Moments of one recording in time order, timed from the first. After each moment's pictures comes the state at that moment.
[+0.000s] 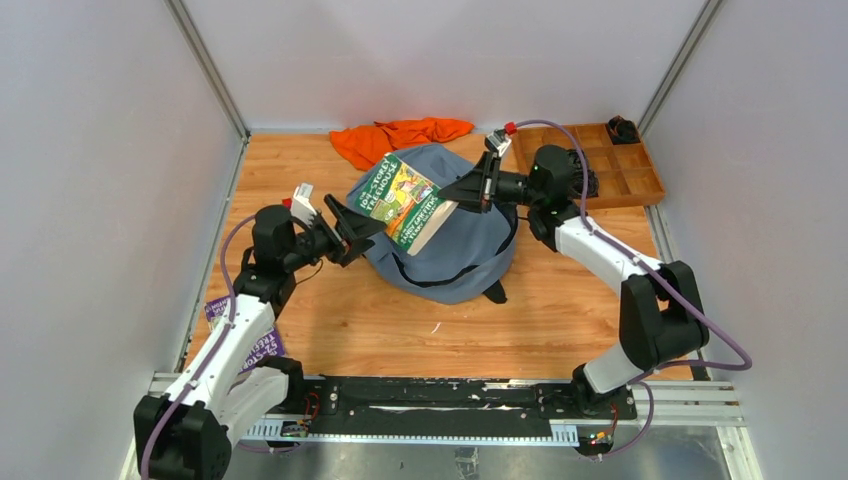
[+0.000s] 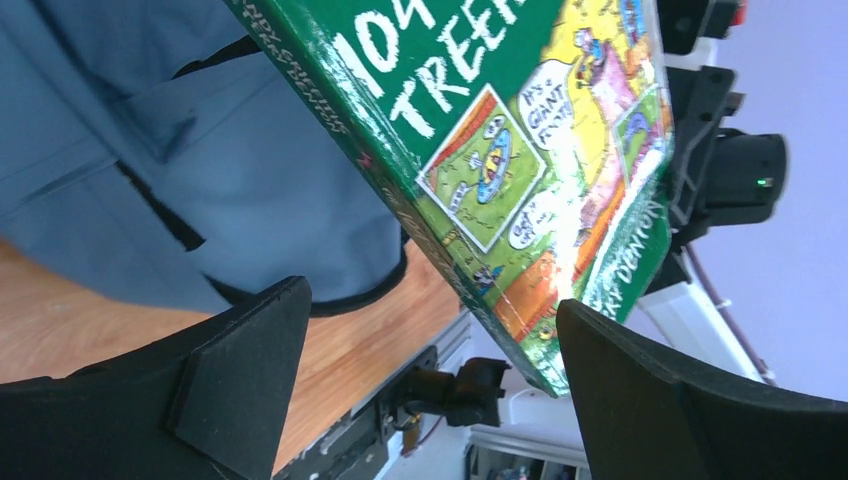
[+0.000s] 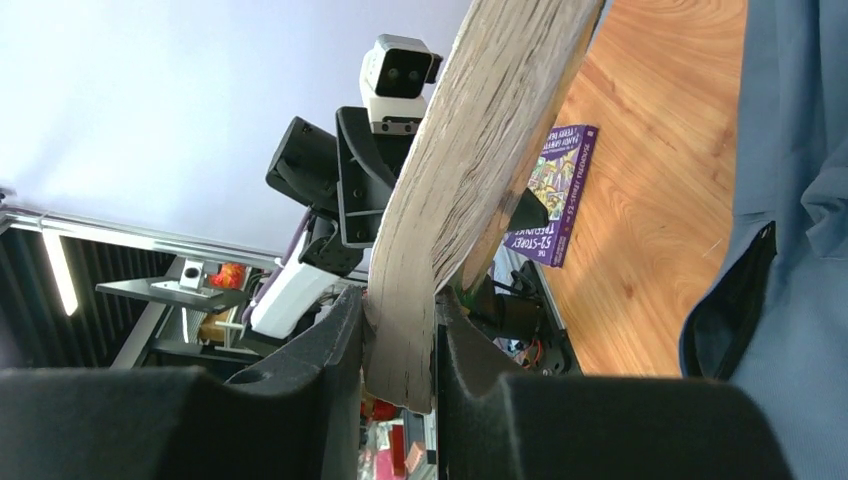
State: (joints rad) left arm -0.18 0.90 0.62 -0.03 0.61 -1.08; right arm 0.39 1.52 1.03 0.53 -1.00 1.26
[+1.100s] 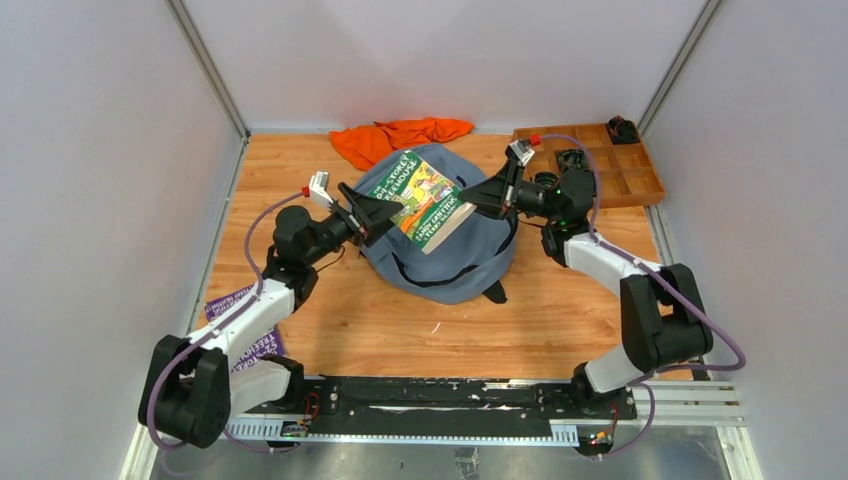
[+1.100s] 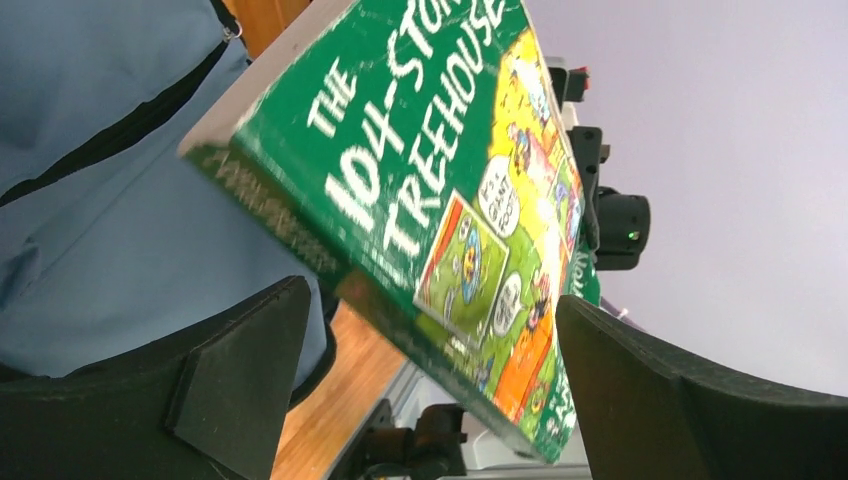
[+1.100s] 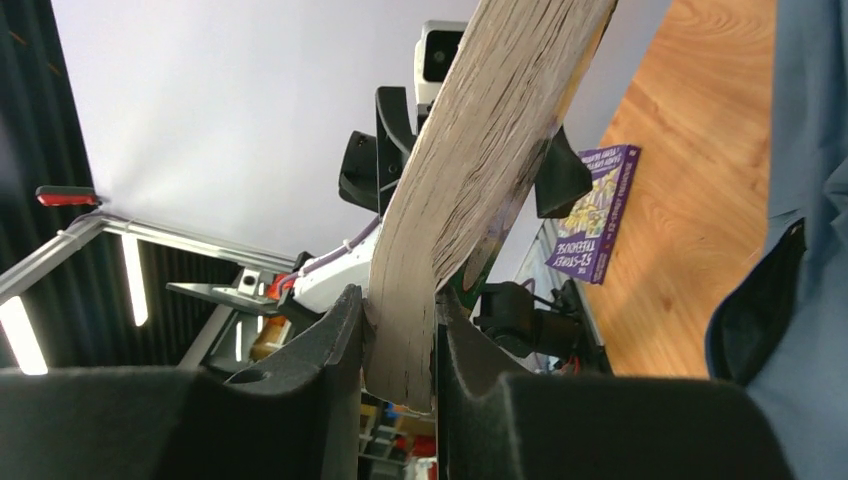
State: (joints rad) left arm -0.30 1.10 0.54 0.55 0.54 -1.24; right arm 0.28 1.47 0.84 0.93 -1.01 1.51
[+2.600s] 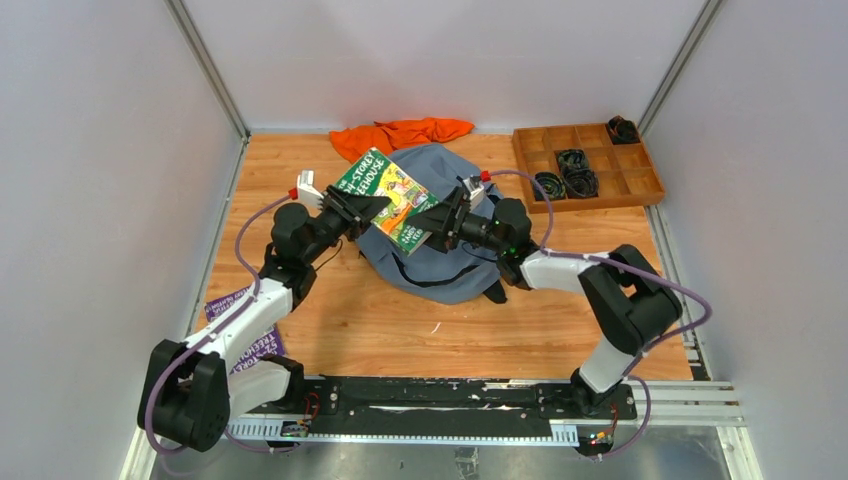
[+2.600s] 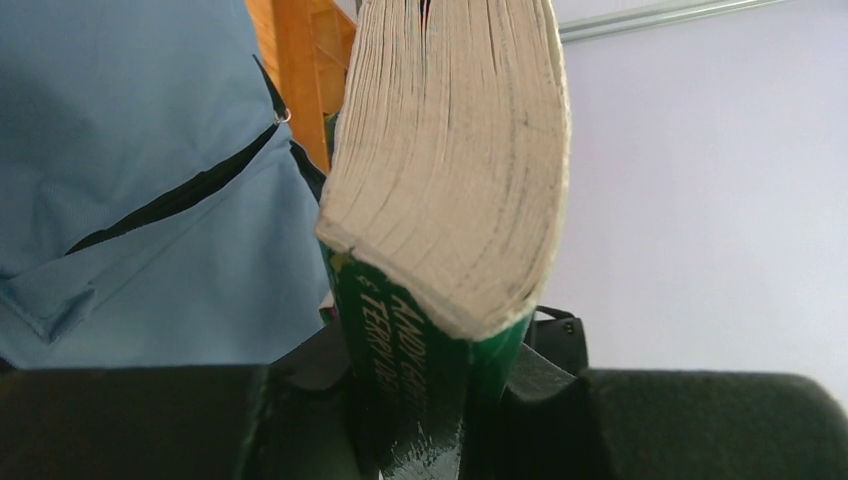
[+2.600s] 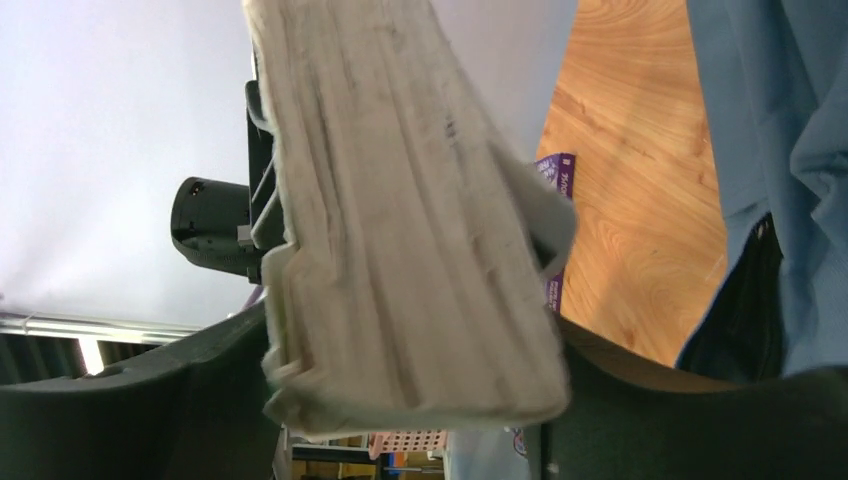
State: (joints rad) left arm -0.29 1.11 0.56 0.53 0.36 -1.30; right arm 0.61 1.62 0.76 0.91 -0.60 1.37
